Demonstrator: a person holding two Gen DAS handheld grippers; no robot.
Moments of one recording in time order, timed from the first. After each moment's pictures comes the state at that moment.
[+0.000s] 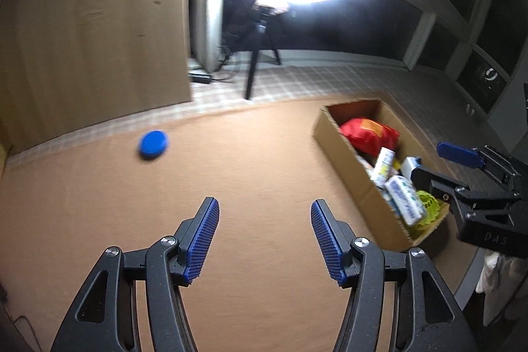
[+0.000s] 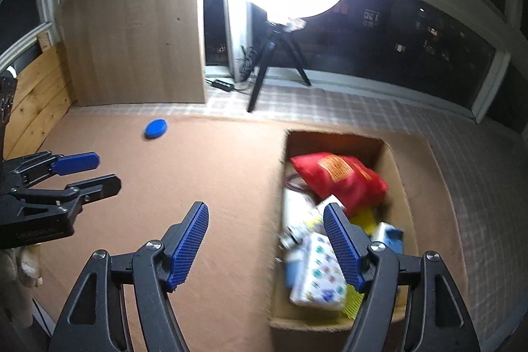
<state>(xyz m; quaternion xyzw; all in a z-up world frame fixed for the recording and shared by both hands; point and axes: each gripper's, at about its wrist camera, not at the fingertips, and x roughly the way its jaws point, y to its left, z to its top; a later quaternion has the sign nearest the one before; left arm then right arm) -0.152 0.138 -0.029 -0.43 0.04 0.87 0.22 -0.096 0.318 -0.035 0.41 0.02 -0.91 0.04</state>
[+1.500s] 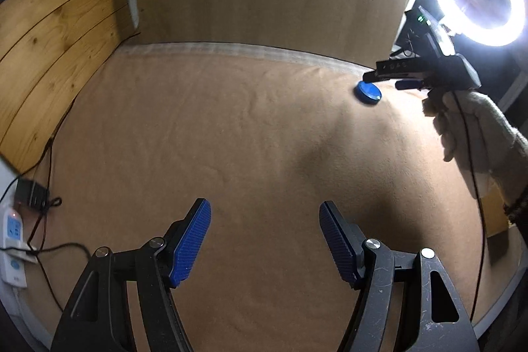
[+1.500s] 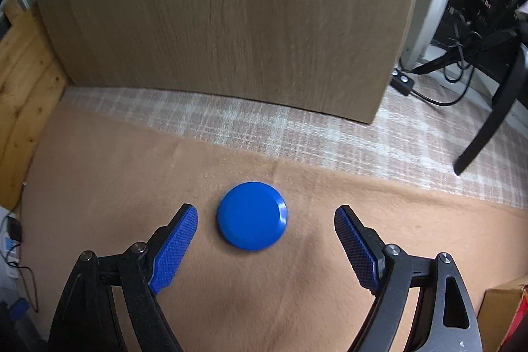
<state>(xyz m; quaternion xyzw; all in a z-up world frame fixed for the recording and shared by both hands) -0.144 -0.125 -0.093 -0.48 -0.05 0.87 0.02 -0.363 0.094 -0.160 0.55 0.03 -0.83 0.12</state>
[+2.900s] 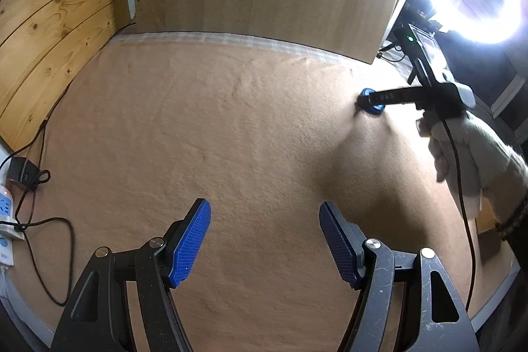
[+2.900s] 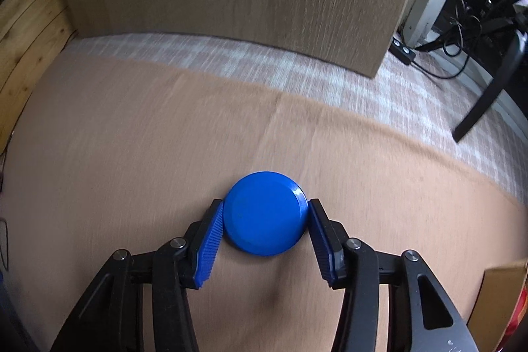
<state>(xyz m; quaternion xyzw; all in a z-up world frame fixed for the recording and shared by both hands) -0.127 -0.107 -0.096 -0.49 -0.06 0.87 0.04 -0.295 0.129 -0.173 0.55 0.08 -0.82 0.14</state>
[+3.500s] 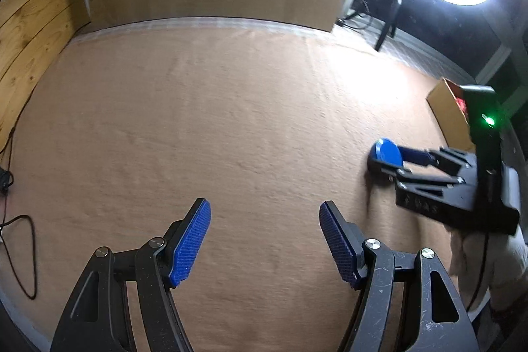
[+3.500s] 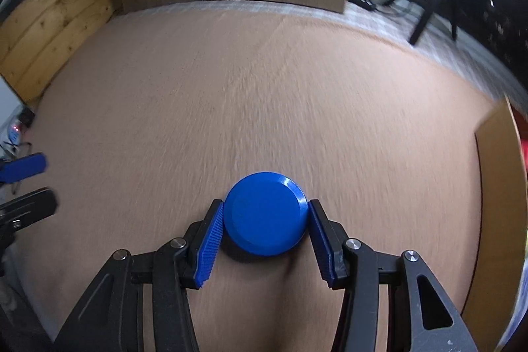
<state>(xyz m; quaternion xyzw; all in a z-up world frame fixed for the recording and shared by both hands) -0.131 -0.029 -0.117 -0.52 -0.04 0.85 0.09 -0.141 0.164 -0.168 0.53 0.05 -0.83 0.16</state>
